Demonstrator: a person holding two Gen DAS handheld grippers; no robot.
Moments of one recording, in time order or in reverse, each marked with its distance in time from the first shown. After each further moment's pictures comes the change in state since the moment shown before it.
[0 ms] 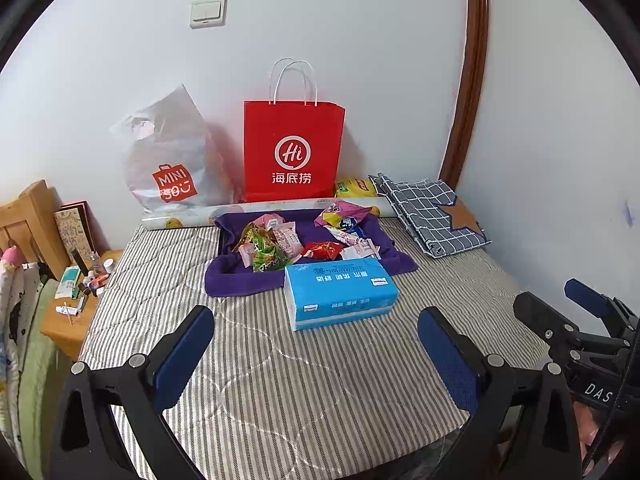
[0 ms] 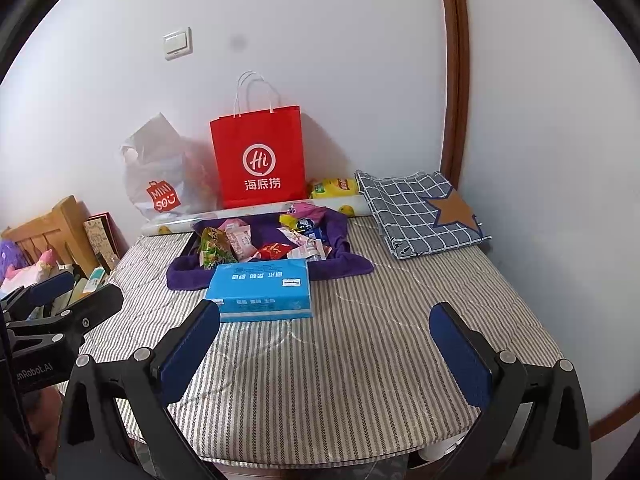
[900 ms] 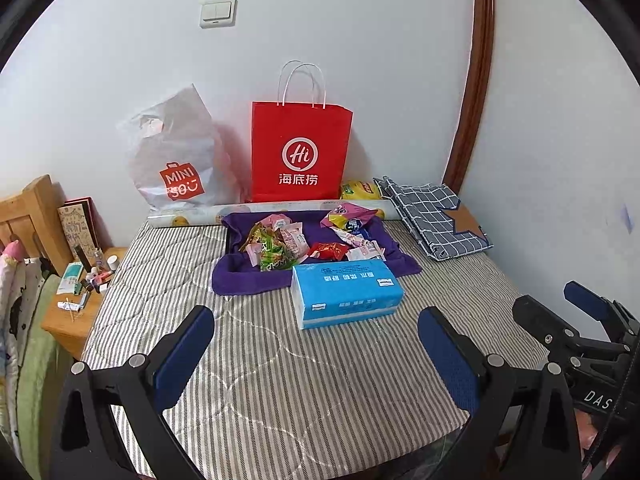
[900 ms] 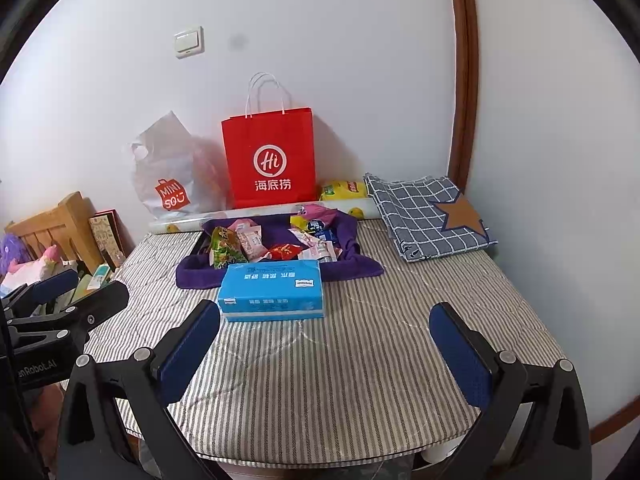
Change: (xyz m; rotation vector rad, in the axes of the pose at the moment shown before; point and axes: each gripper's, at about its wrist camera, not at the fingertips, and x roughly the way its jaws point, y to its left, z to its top) left arm -0.006 0.011 0.001 -0.019 -0.004 0.006; right arm -0.004 0.013 -0.001 -0.013 -0.009 0.013
